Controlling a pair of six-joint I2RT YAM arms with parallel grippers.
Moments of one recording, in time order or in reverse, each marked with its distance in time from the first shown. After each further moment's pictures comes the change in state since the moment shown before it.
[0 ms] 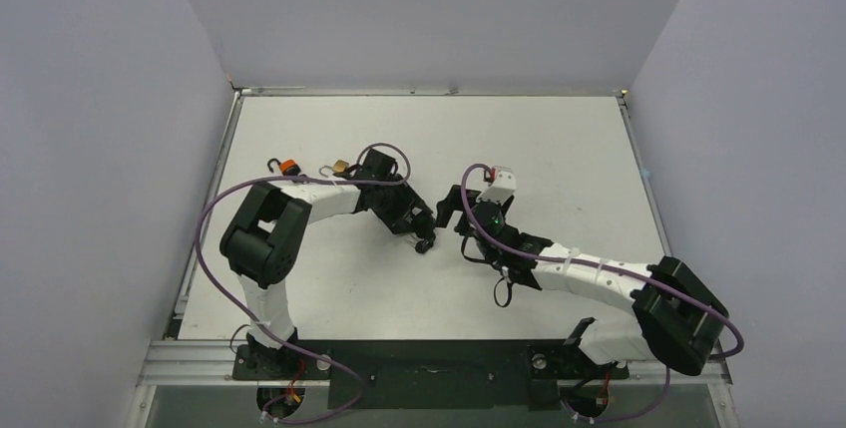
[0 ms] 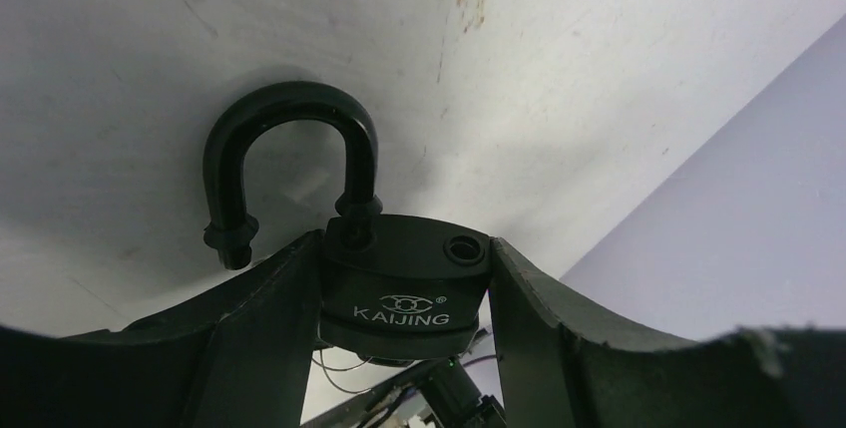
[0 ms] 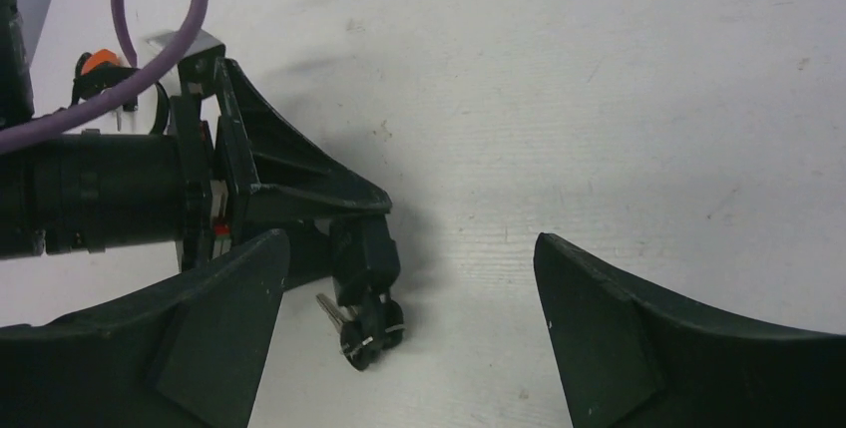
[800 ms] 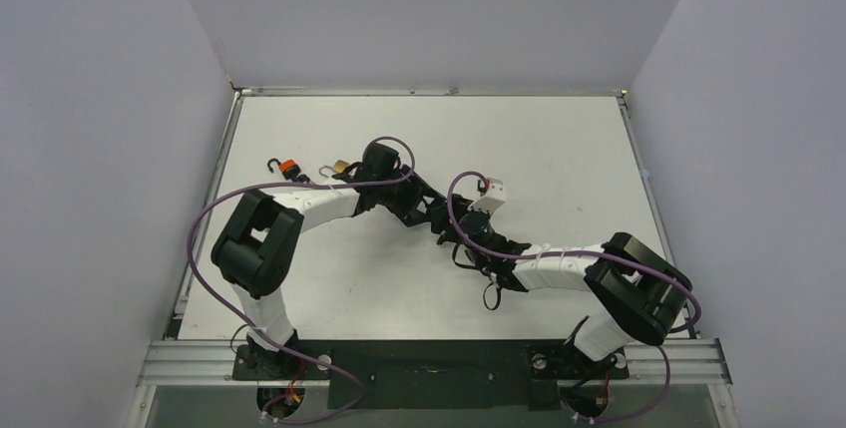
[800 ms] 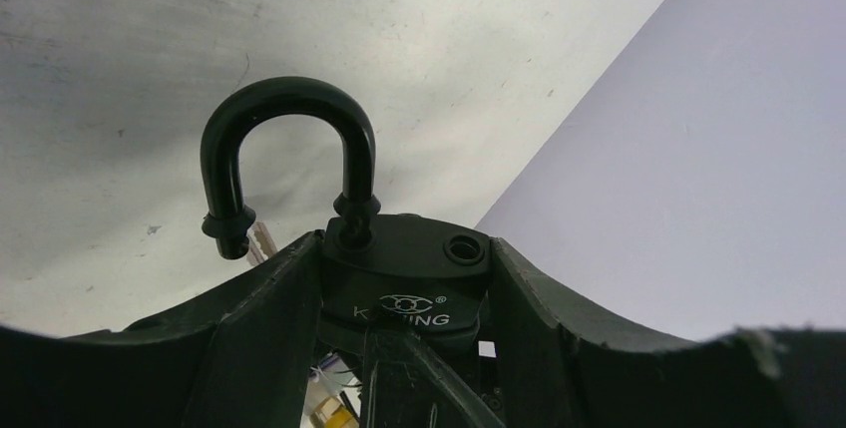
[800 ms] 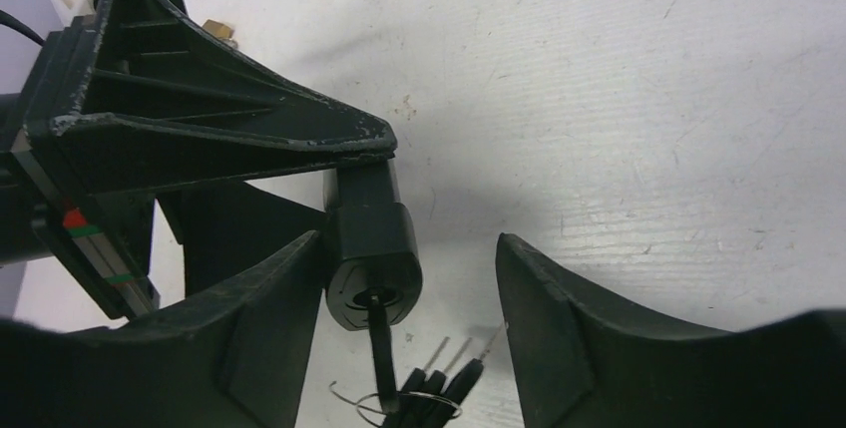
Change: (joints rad) left arm -0.045 -0.077 -0.021 0.121 0.087 -0.190; right arm 0.009 0.232 -0.068 0.335 -0.033 0.119
